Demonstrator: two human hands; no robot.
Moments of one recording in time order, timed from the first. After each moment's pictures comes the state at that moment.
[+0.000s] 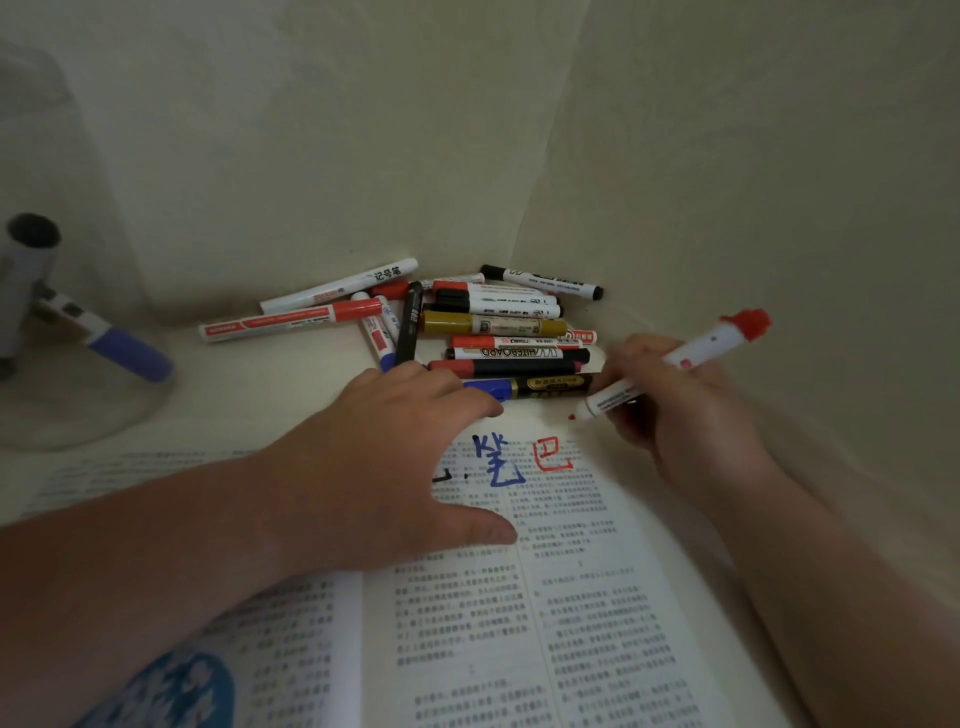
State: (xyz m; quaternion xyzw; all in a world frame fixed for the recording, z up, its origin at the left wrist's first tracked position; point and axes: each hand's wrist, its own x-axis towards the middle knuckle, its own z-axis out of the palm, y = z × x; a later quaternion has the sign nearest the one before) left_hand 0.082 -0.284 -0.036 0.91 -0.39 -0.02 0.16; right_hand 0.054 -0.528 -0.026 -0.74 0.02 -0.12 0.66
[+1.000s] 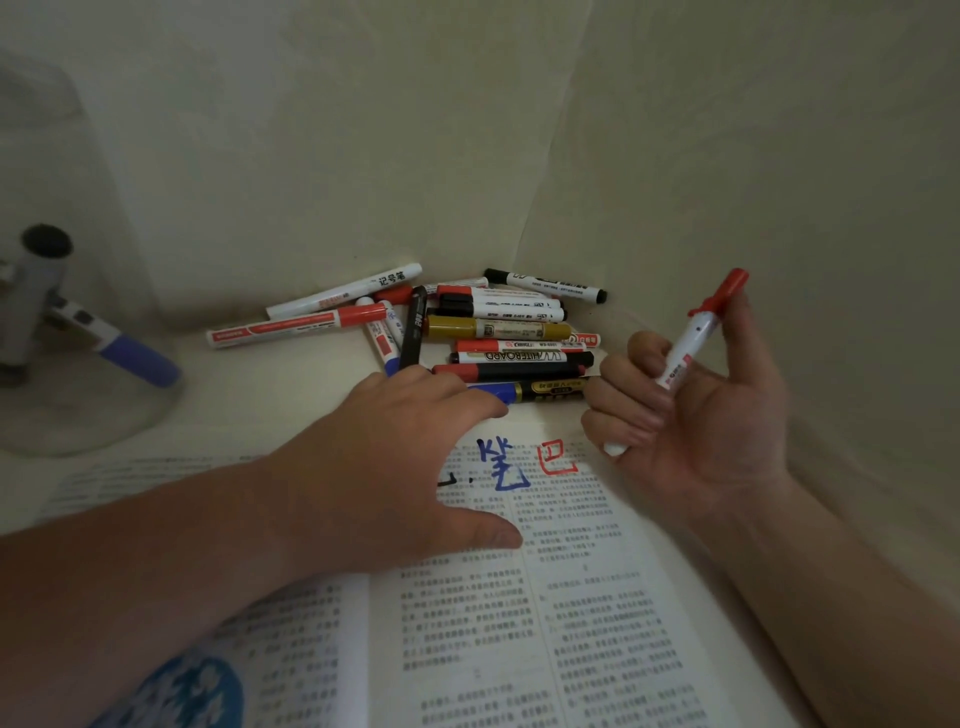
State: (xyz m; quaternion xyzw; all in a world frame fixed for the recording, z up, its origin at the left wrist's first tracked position) left_hand 0.083 -0.284 -0.036 0.90 -0.39 -0.01 0.18; right_hand 0.052 -0.520 -0.016 -0.38 -0.04 0.08 0.92
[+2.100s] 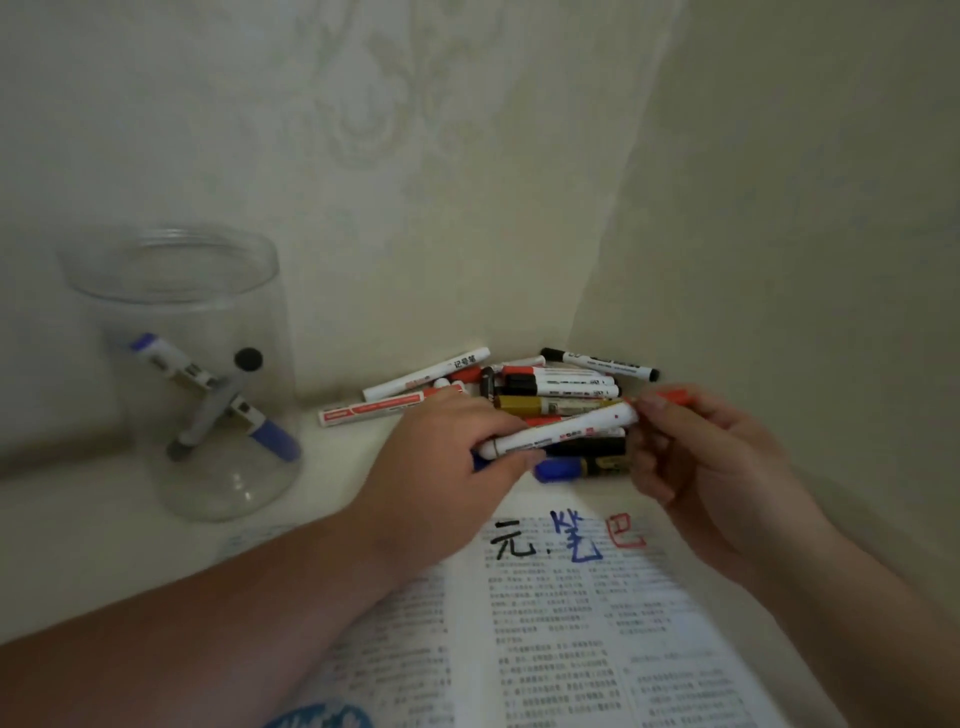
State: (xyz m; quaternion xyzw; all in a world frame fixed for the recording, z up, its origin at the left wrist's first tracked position) left_hand 0.107 -0.266 -0.035 0.83 -0.33 0.20 0.41; right_hand 0.048 -0.472 0.007 -0.61 0.02 -0.10 0.79
